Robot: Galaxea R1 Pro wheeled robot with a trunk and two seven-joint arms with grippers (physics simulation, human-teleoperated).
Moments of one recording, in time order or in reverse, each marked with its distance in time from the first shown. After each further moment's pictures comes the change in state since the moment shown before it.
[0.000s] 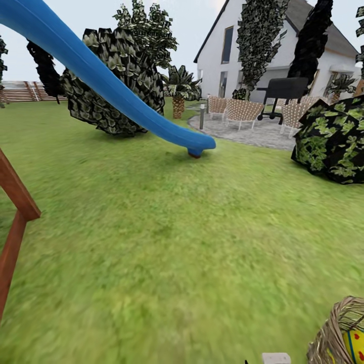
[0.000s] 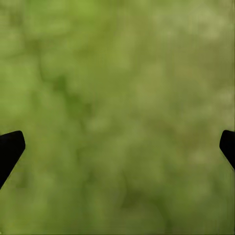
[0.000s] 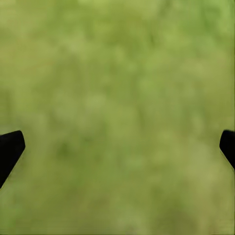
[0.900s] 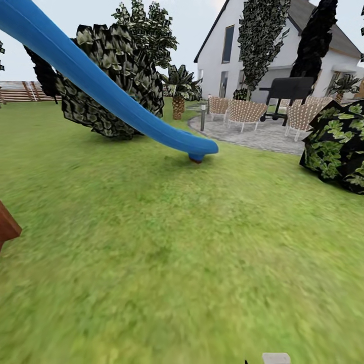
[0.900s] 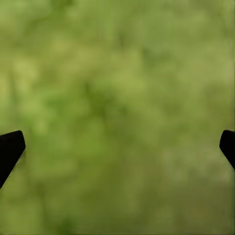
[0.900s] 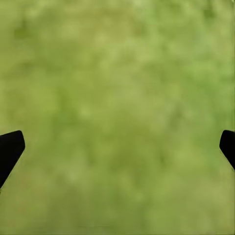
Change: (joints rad) left arm 0.000 0.000 0.000 0.000 0.000 0.000 0.000; right arm 0.000 0.000 0.000 0.000 -0.001 0.000 0.002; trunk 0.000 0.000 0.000
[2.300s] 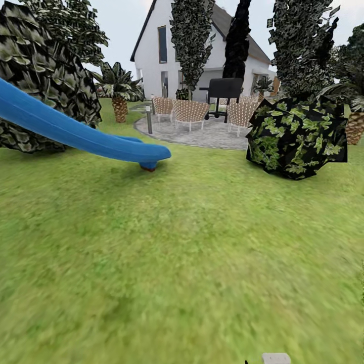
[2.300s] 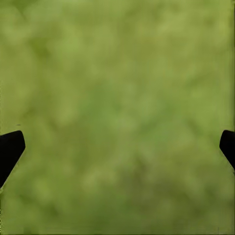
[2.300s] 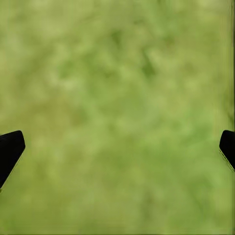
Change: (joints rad) left arm 0.000 -0.002 -0.063 -0.002 0.005 0.000 -0.002; right arm 0.000 0.000 -0.001 0.000 -0.002 0.003 -0.001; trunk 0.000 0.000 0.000
